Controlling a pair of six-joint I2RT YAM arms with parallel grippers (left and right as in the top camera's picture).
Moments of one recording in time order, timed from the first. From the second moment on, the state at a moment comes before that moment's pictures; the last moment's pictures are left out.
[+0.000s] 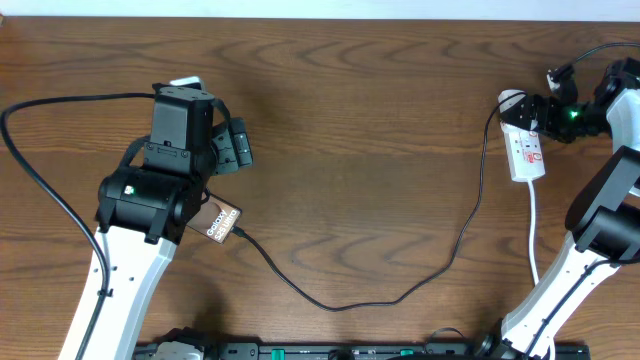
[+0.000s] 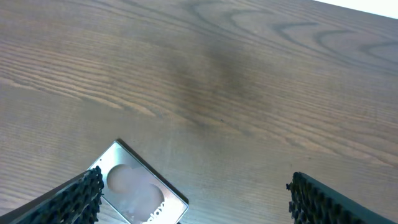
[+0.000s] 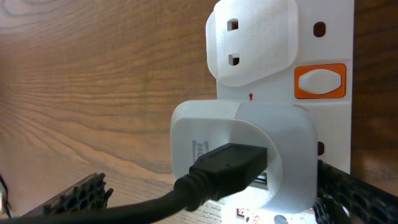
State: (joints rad) left arm -0.25 1.22 1.28 -0.91 -0.20 -0.38; right arm -0.46 2.31 1.88 -1.03 -0.65 -0.33
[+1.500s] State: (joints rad) left arm -0.25 1.22 1.28 -0.93 -0.20 -0.38; right arm -0.44 2.32 1.97 -1.13 -0.52 -0.23
